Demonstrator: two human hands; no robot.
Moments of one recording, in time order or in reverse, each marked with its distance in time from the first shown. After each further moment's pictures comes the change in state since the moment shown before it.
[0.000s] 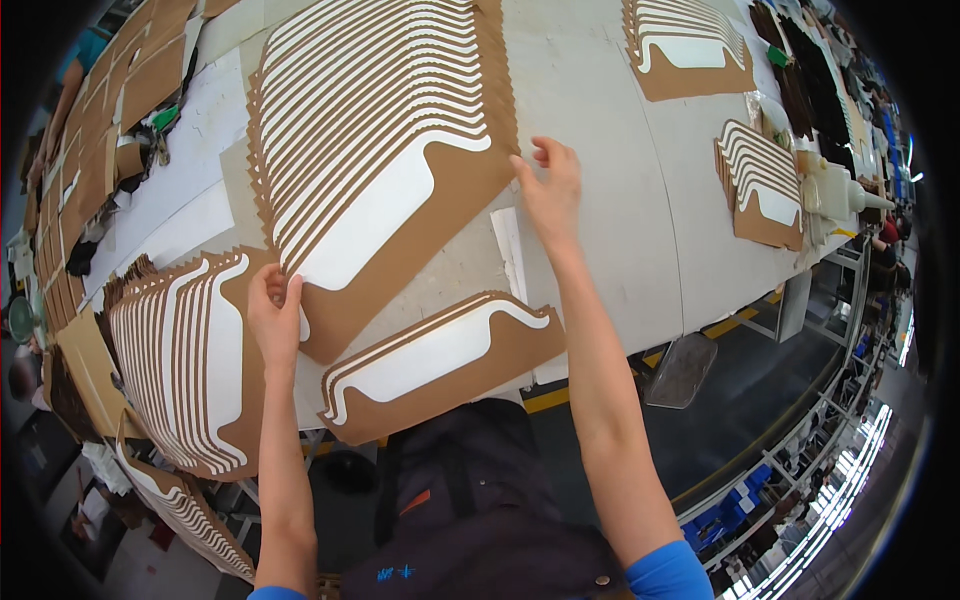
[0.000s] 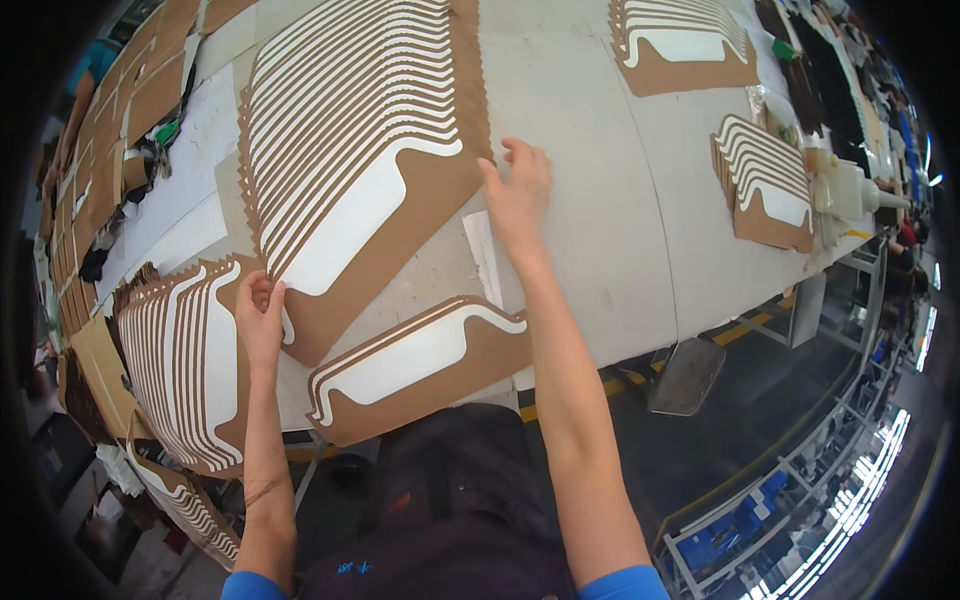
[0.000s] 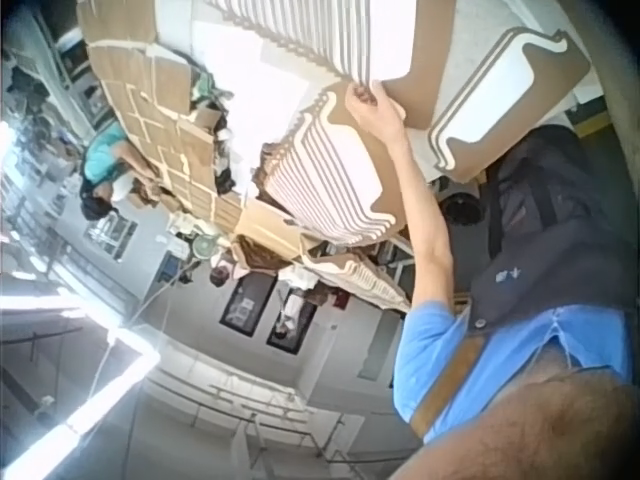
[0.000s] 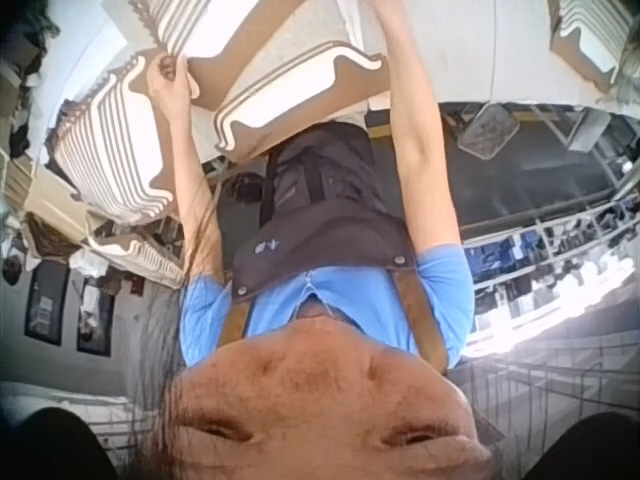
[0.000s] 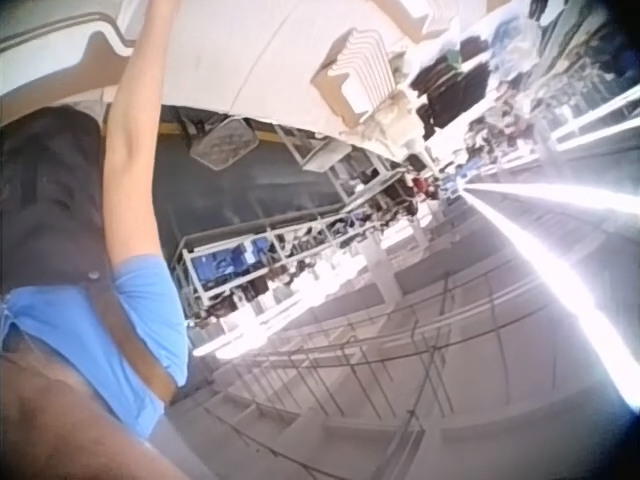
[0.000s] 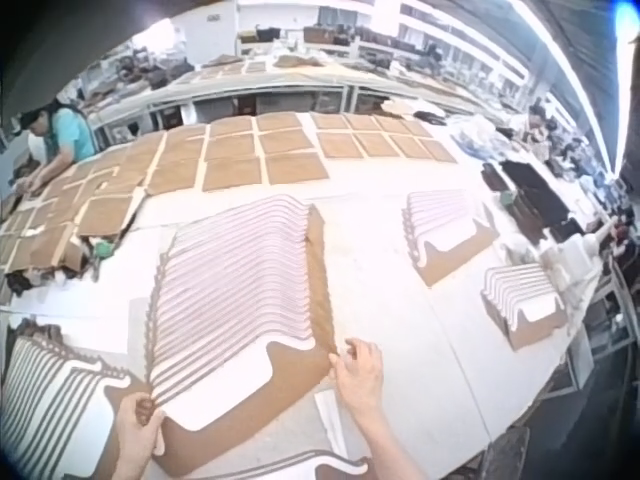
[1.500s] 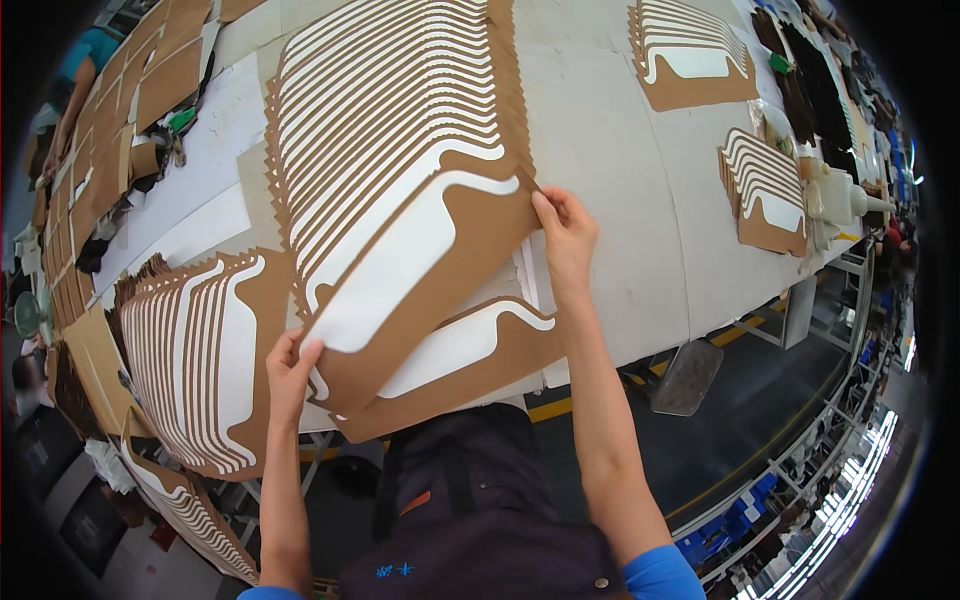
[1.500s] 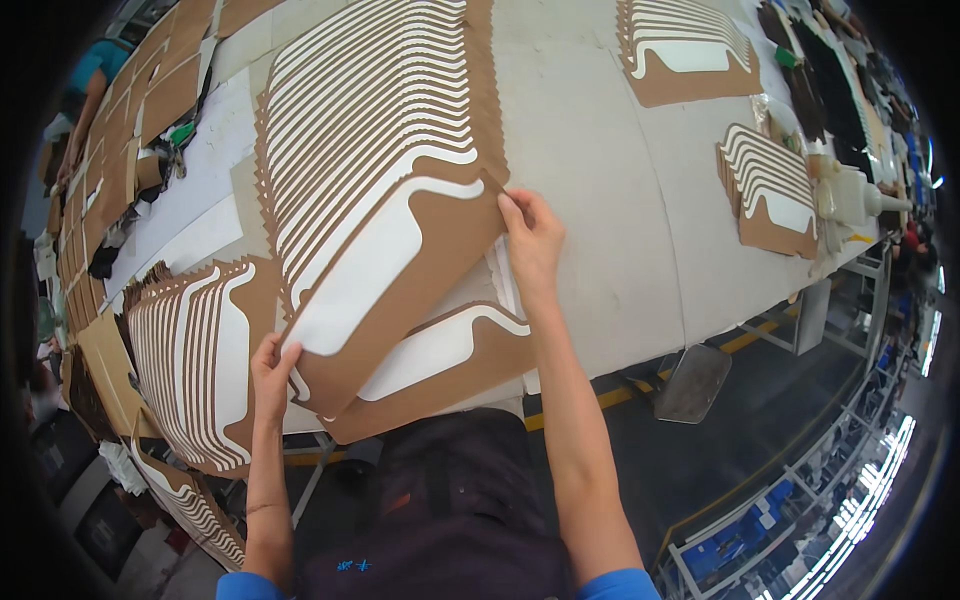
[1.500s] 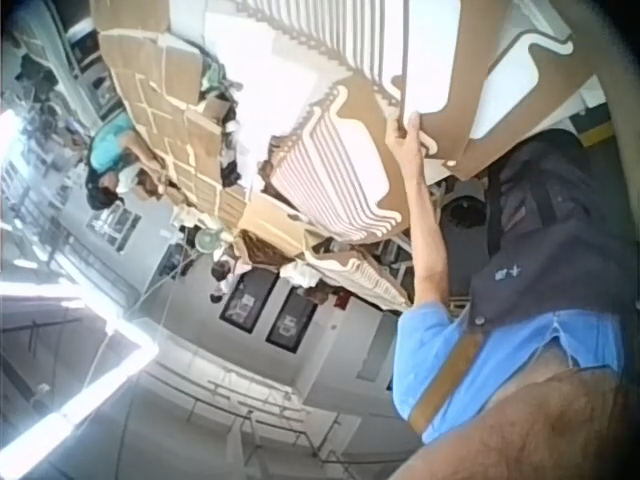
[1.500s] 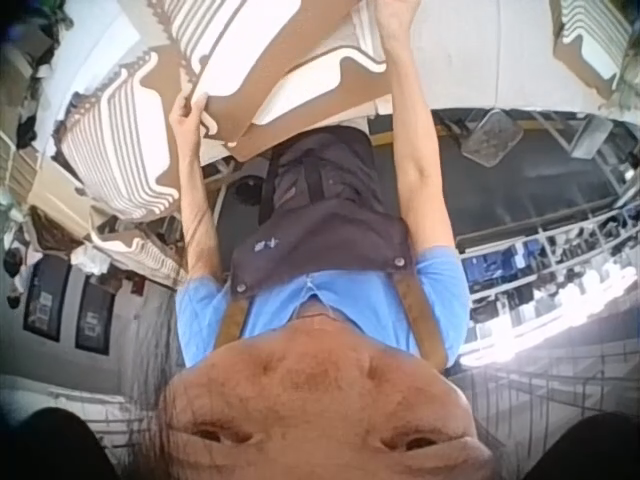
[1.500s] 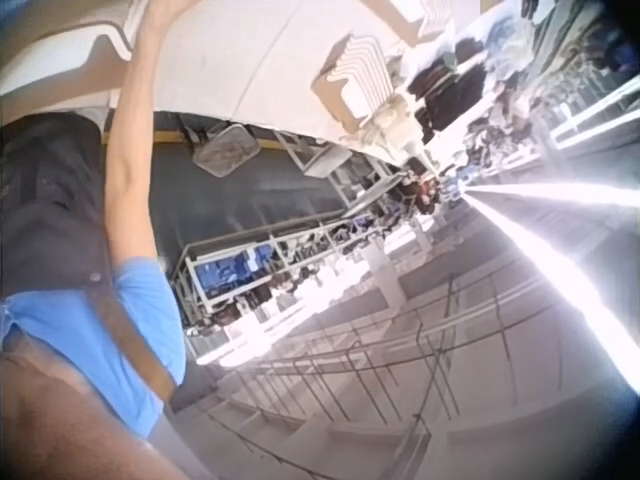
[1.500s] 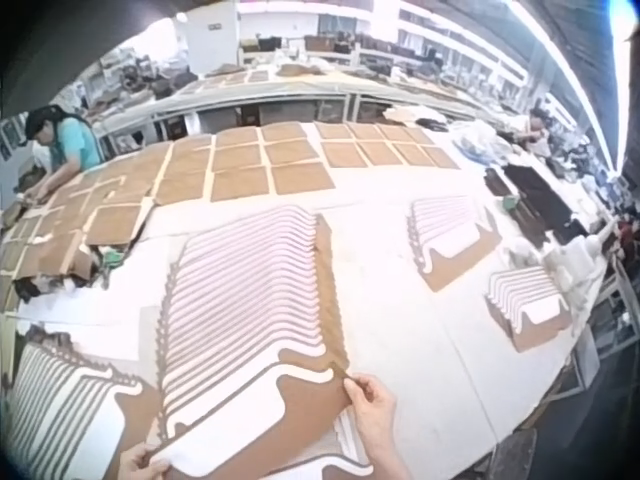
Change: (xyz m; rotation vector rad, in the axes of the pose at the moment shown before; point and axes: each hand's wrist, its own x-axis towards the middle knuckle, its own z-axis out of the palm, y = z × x) left_hand -0.056 -0.017 -0.058 -0.578 -0.406 -0.269; right_hand -0.042 -0.033 -0.023 0.404 -0.046 0.372
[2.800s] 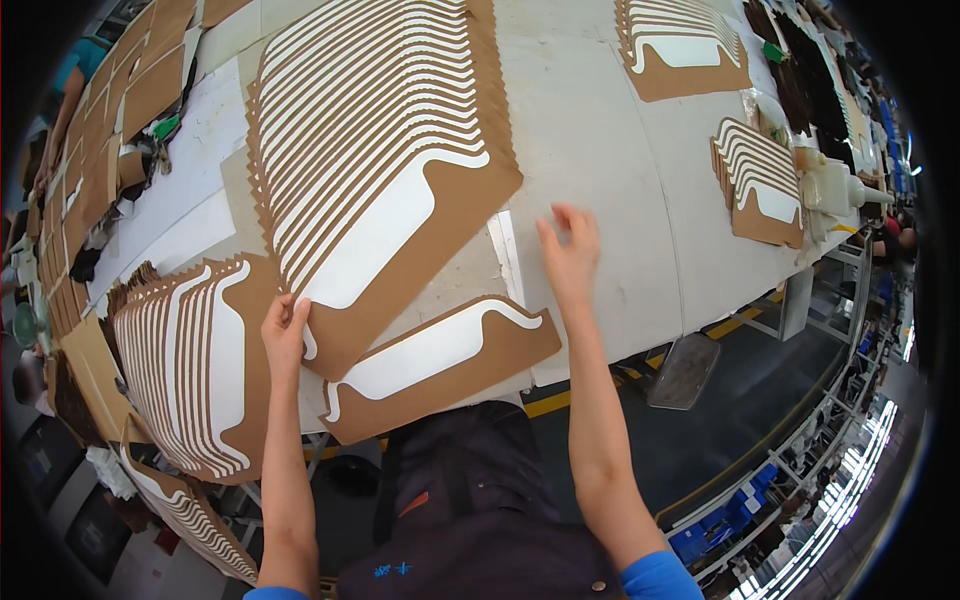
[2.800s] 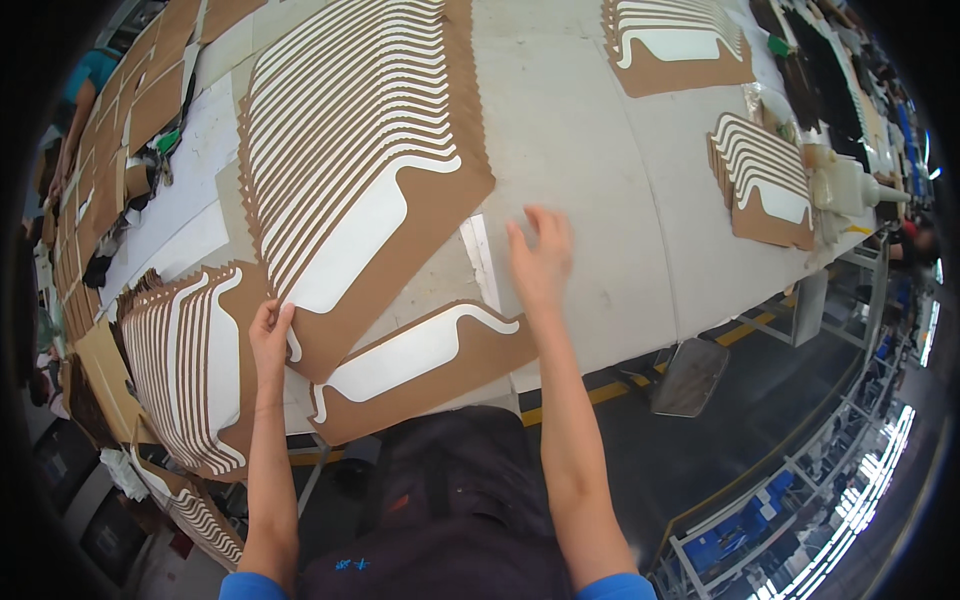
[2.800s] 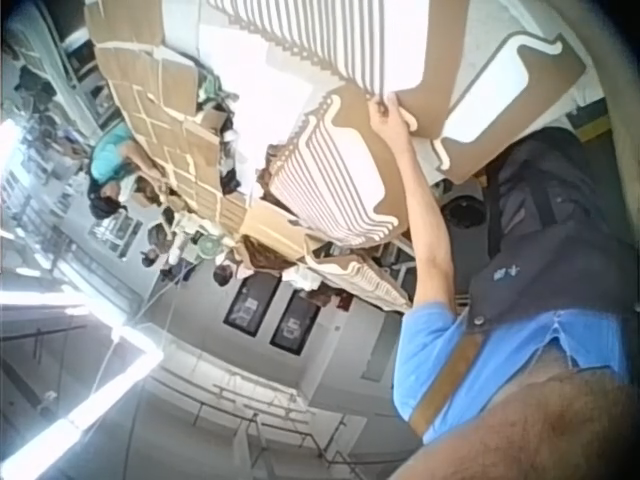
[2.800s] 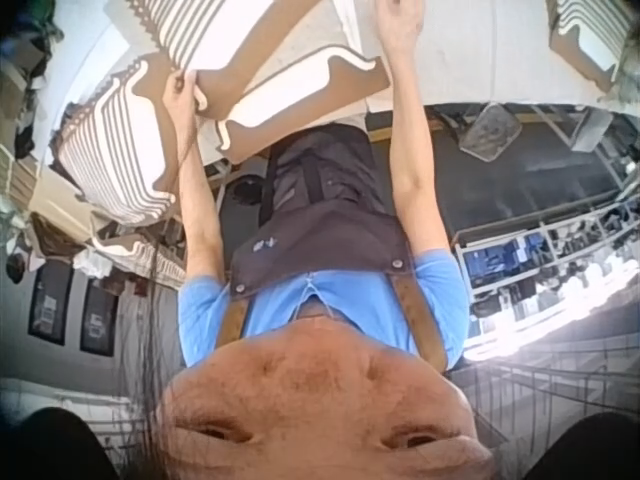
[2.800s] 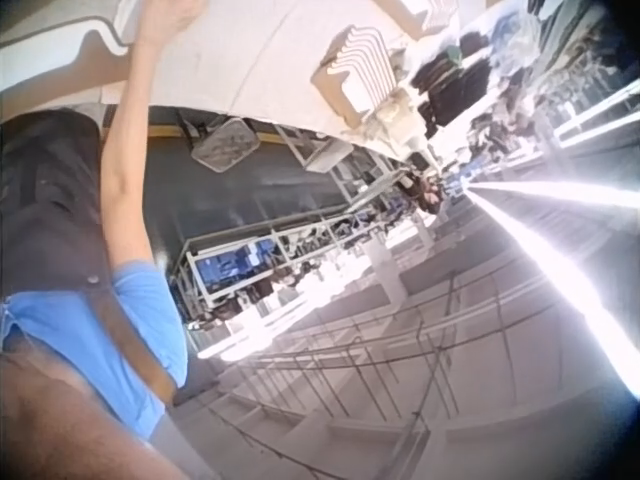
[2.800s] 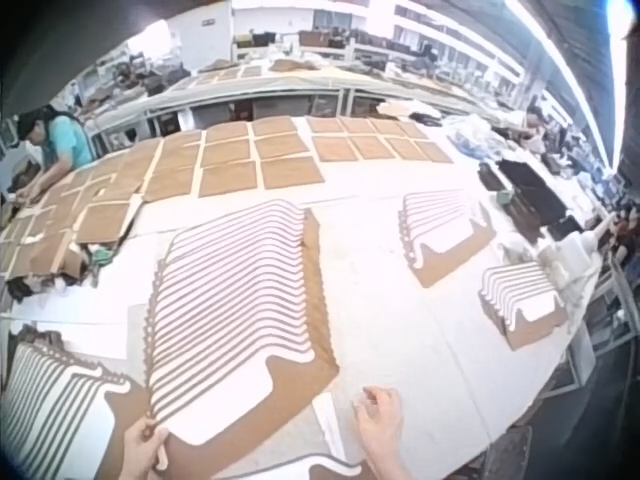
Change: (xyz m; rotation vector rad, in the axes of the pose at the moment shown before) left_hand 0.060 -0.040 0.004 0.152 0.188 0.117; right_hand -0.008 0.032 -0.036 -0.617 0.054 -0.260
